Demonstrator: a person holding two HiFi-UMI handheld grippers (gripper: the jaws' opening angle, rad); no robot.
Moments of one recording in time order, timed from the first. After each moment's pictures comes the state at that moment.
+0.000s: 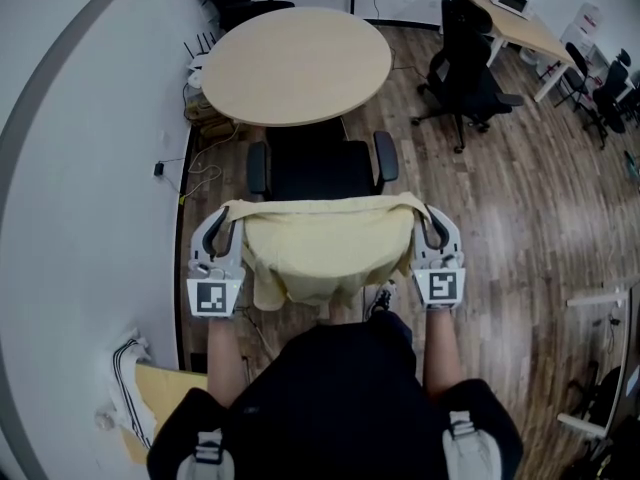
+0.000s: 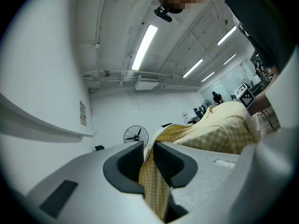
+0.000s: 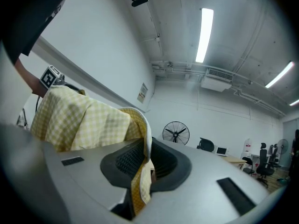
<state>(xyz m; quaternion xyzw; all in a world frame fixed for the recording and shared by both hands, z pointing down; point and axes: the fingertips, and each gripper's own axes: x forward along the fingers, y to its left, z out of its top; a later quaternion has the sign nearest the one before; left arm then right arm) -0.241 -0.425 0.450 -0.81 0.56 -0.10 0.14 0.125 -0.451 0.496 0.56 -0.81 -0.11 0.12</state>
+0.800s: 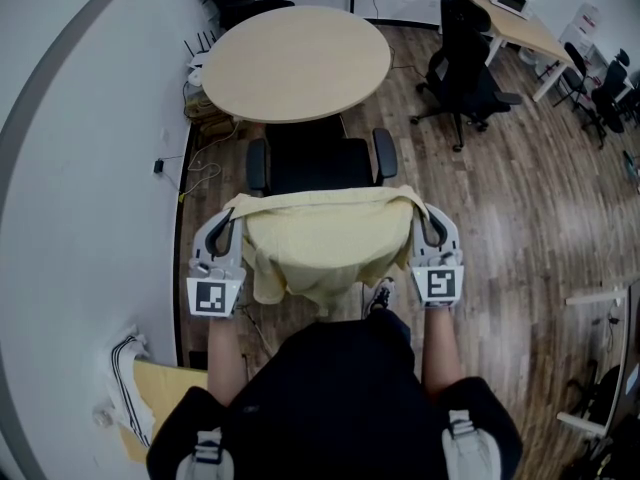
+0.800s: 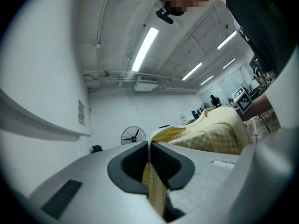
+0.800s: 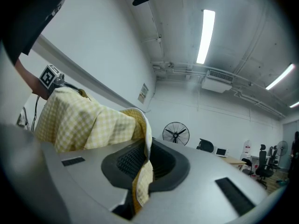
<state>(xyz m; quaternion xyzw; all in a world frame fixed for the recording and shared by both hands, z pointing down) -0.235 -0.407 0.450 -0.82 0.55 -0.09 0.13 0.122 -0.438 0.490 0.56 -0.81 -0.12 0.12</state>
